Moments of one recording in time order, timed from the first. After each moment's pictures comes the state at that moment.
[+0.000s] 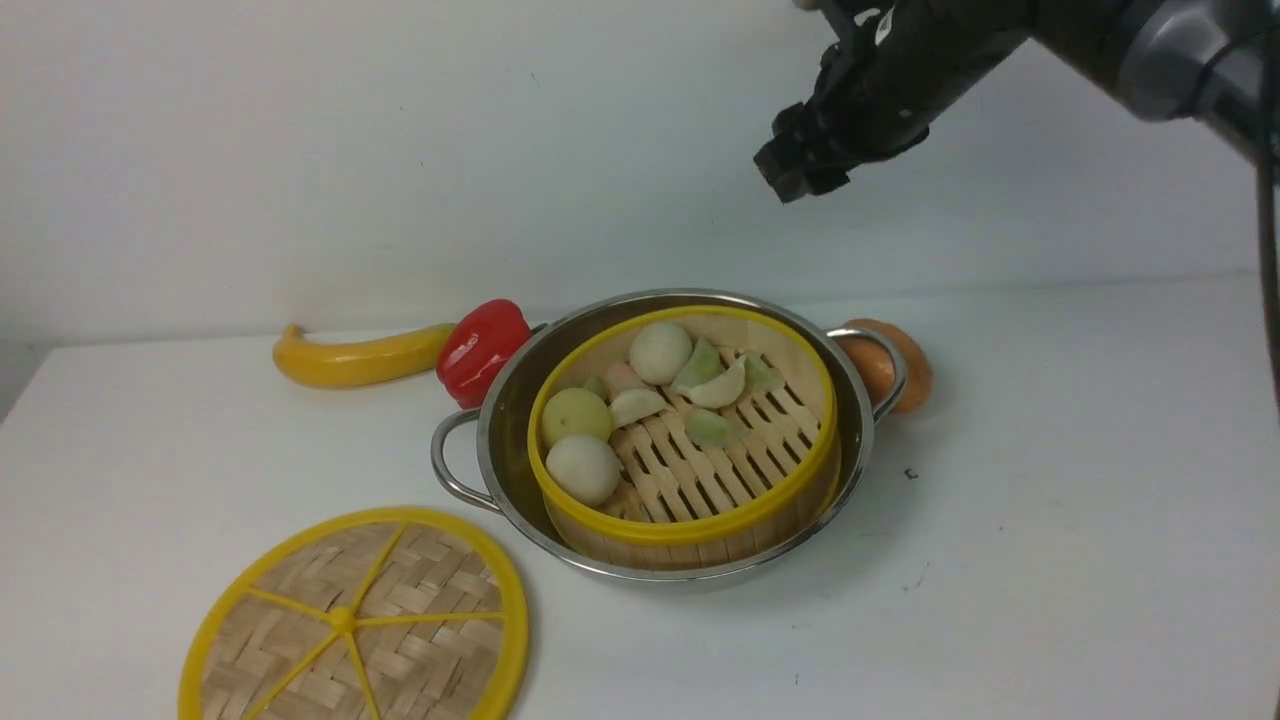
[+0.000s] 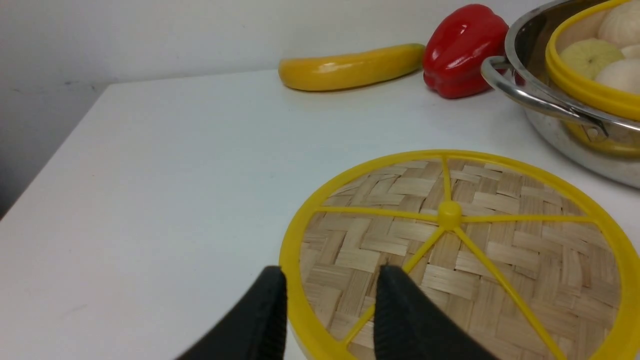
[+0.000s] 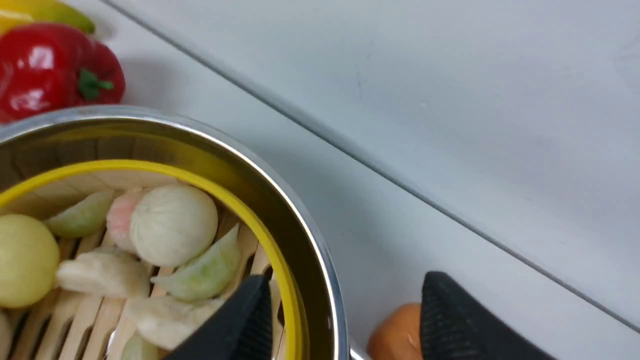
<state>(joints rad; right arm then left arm) 0.38 2.21 -2.26 0.11 1.15 -0.24 0.06 0.00 0.01 -0.02 0.33 0.06</state>
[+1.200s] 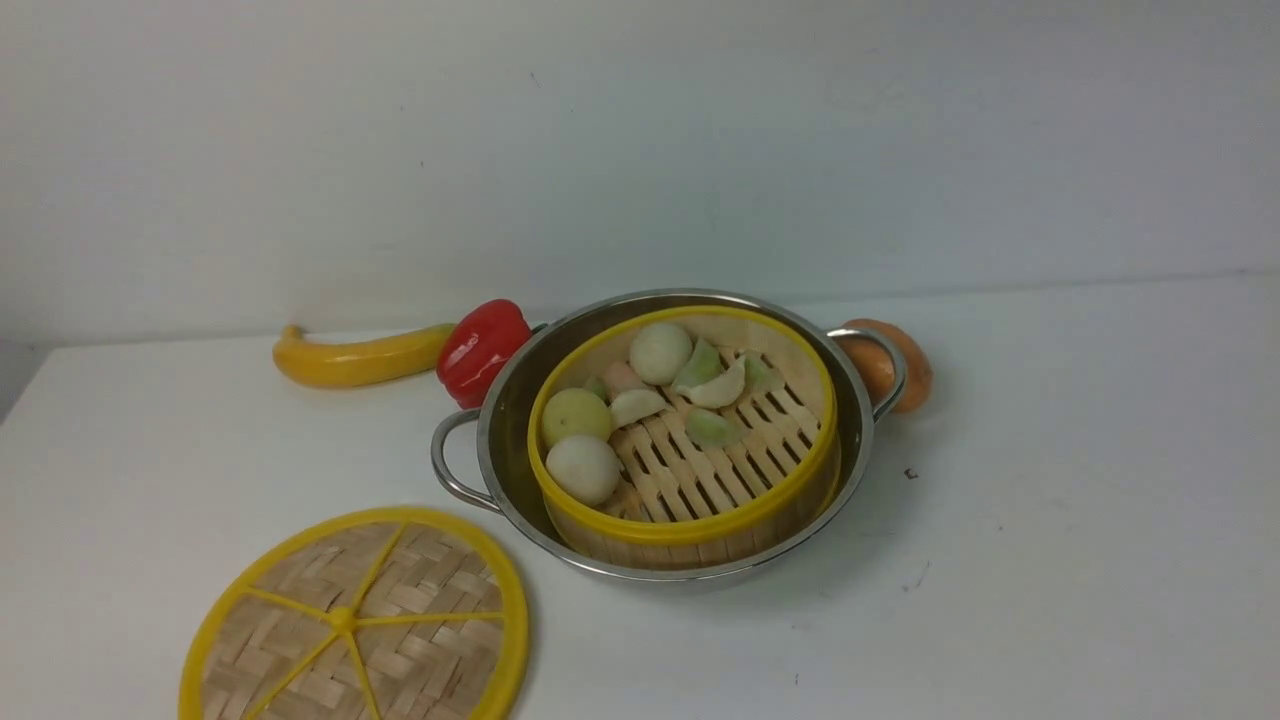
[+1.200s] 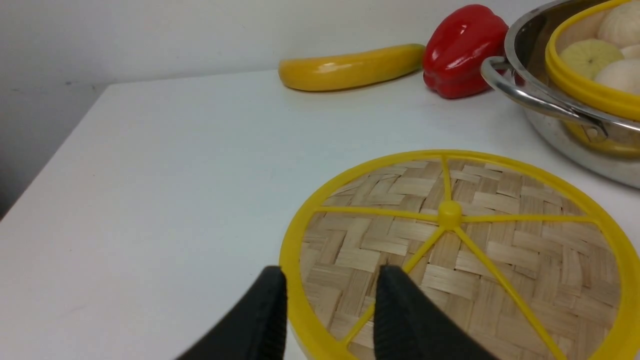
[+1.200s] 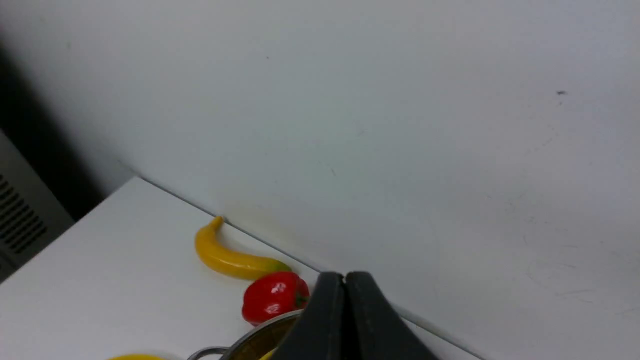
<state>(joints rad) 0.36 1.71 -2.26 0.33 1.19 -0.15 0.06 0.00 0.01 -0.02 0.33 0.06</state>
